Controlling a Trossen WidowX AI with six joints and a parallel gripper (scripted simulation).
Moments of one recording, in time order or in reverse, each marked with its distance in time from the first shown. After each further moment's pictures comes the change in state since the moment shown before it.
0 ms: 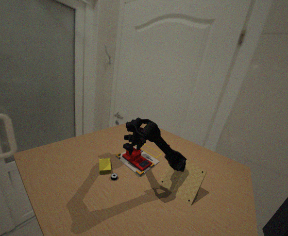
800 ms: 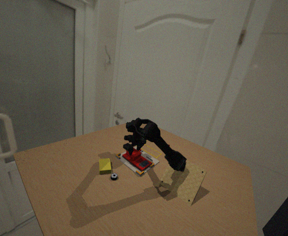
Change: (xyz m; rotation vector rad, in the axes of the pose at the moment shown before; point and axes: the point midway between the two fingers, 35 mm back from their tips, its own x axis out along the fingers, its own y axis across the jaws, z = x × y) arm 0.002 0.000 -0.002 0.012 0.005 0.005
